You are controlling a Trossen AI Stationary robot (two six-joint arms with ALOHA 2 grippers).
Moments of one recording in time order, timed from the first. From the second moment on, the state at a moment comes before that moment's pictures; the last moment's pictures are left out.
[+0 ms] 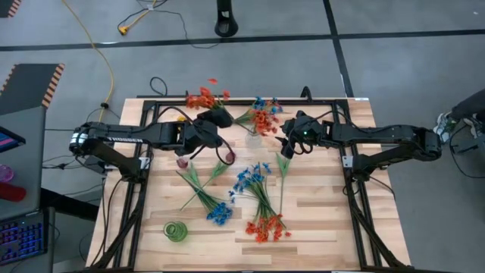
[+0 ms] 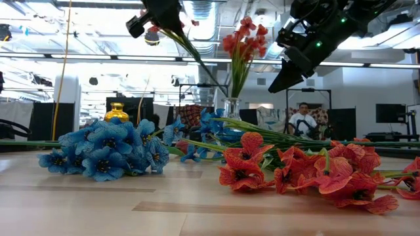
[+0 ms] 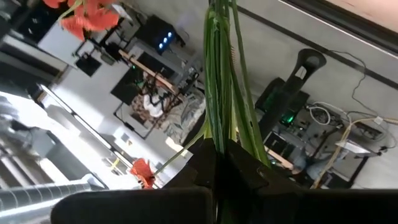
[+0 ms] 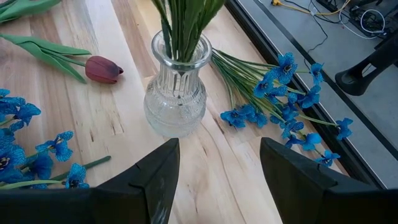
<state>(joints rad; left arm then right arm) 0.02 1.41 1.27 -0.49 -1.00 1.88 -0.26 1.18 0.73 -0.20 0.26 -0.03</state>
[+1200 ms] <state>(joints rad) 0.08 1.41 1.27 -0.36 -0.76 1.97 -0.26 1.18 0.73 -0.20 0.26 -0.03</state>
